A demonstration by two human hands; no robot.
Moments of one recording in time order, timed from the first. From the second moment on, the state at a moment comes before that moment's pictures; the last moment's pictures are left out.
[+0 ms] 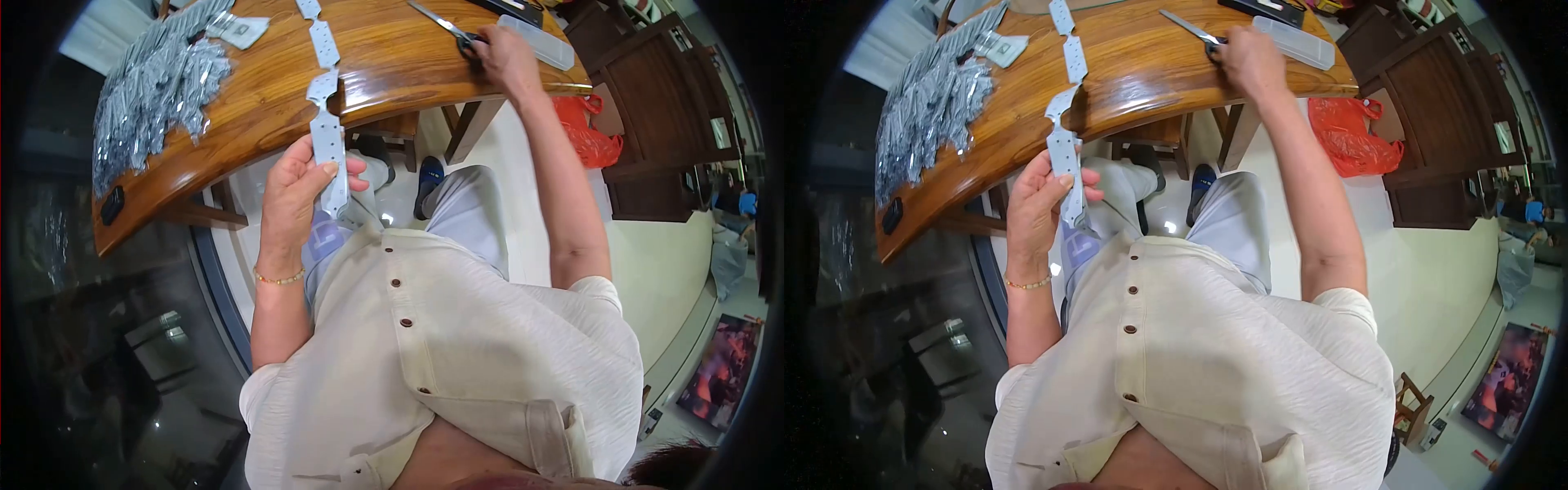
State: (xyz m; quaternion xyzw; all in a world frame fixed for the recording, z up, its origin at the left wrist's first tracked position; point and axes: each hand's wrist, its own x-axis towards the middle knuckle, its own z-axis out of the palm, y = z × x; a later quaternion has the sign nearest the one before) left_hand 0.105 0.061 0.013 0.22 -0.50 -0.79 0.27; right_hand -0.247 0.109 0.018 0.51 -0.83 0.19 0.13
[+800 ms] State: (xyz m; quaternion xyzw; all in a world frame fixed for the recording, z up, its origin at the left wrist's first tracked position) left_hand 0.125 0.060 -0.033 0.27 -0.50 -0.79 0.22; right_hand -0.124 0.232 -0.038 0.44 -0.70 0.33 -0.45
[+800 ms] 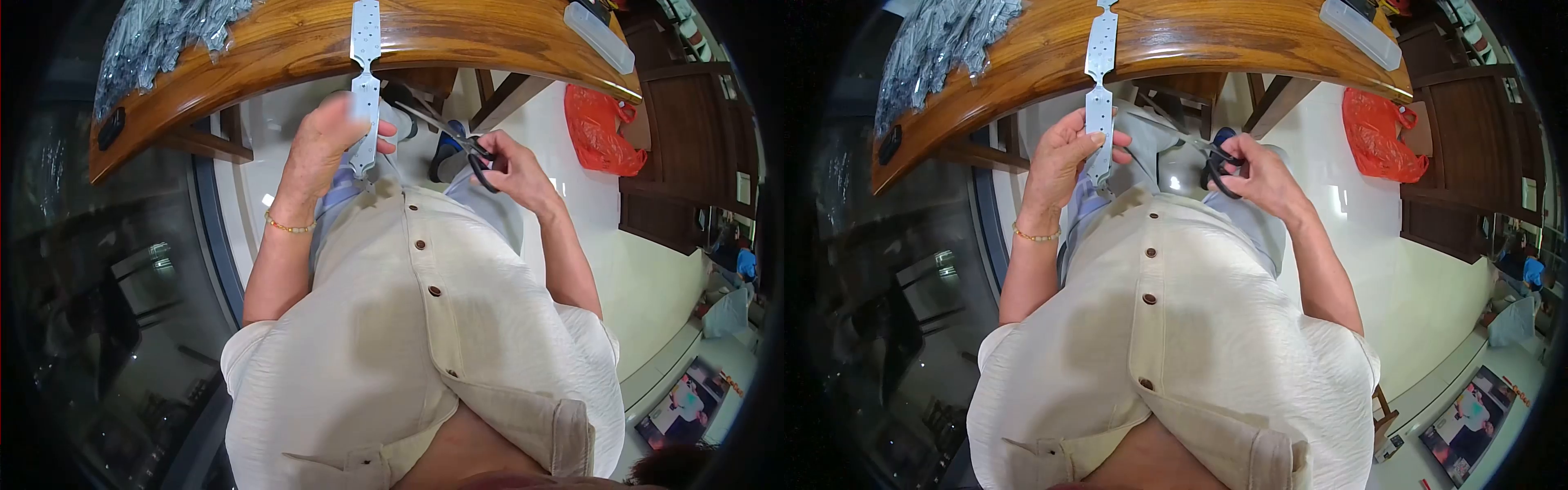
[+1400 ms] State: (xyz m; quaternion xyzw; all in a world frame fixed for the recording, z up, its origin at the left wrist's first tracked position) left_hand 0.123 0.067 -0.031 0.28 -0.52 -0.79 0.19; right_hand -0.105 0.183 -0.026 0.46 -0.64 0.30 -0.54
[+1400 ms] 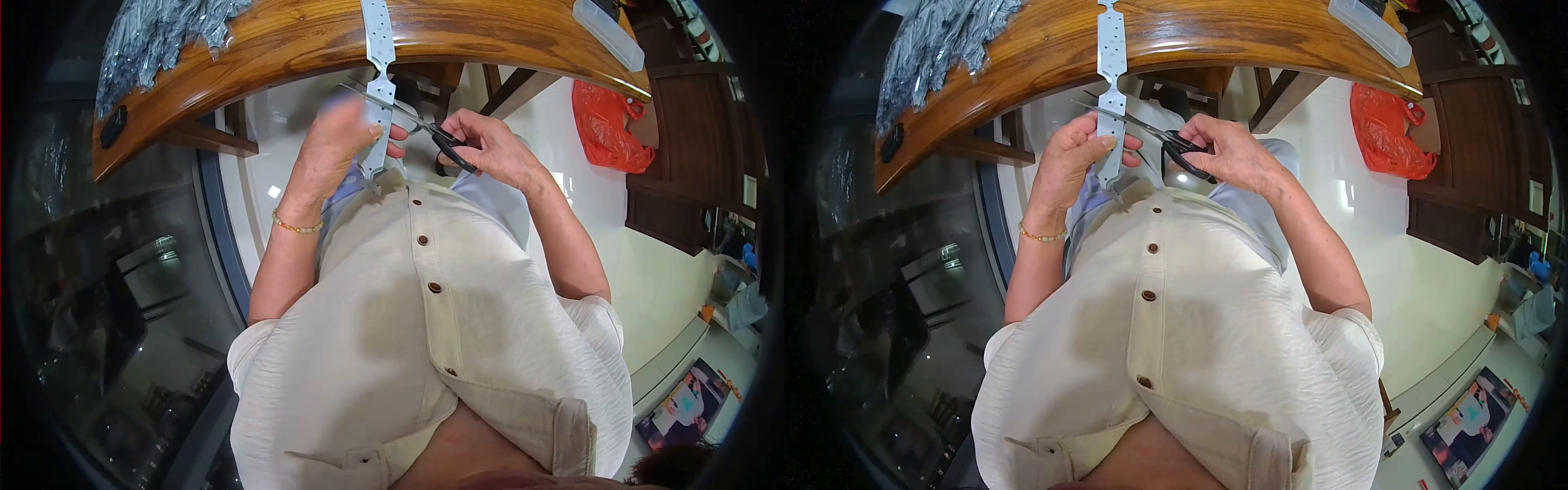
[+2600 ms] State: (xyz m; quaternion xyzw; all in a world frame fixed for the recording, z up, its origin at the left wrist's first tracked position) left_hand 0.112 0.060 0.034 0.20 -0.53 -0.75 0.34; right_hand -0.280 0.053 0.029 0.53 -0.85 0.01 -0.01
